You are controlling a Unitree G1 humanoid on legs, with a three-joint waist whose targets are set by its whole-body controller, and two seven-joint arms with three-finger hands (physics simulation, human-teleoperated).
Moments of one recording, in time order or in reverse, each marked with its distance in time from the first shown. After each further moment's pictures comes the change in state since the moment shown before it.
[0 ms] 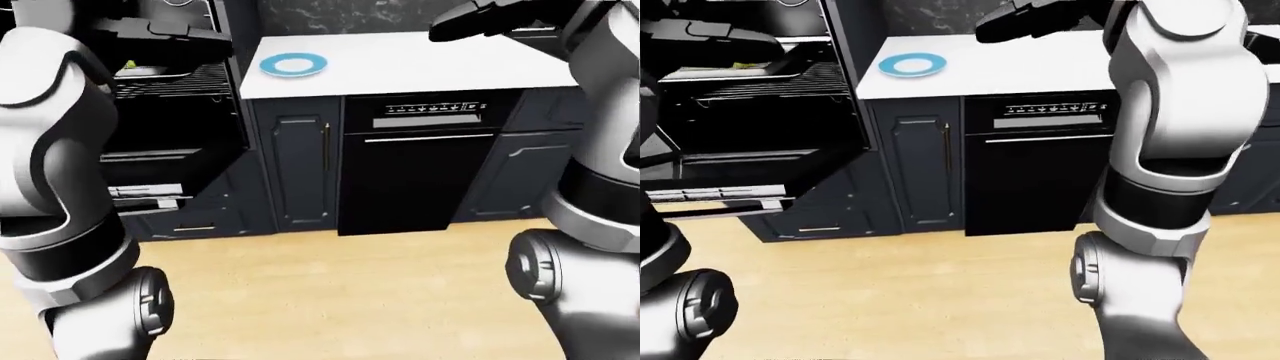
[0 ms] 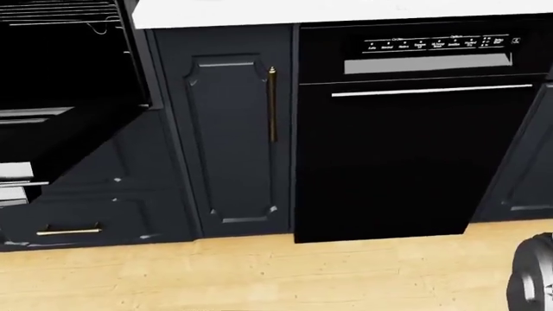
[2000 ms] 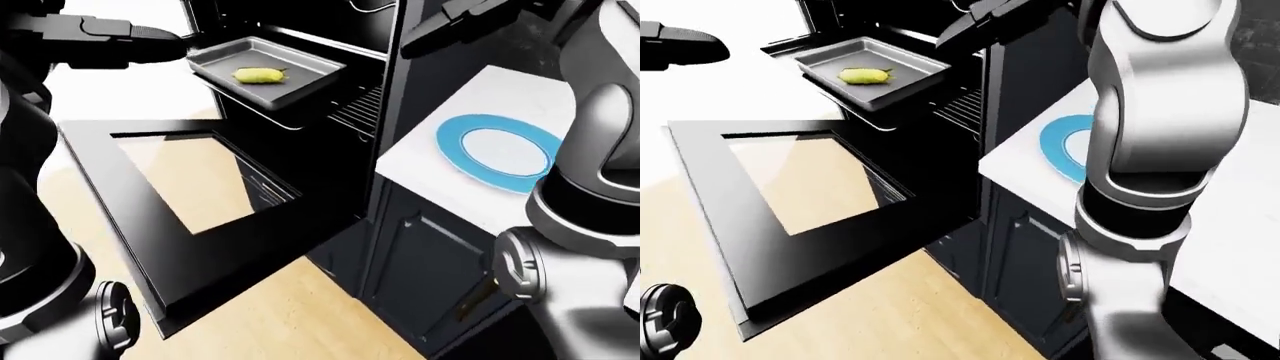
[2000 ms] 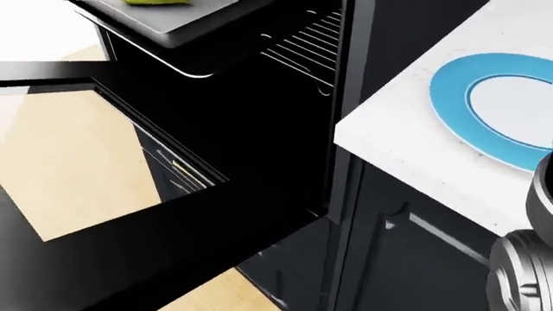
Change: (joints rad) left arm 0.082 0.141 0.058 -0.135 -0.072 0.024 0.057; right arm -0.032 0.059 0.068 -0.128 -0.117 0.028 0.145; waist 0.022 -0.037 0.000
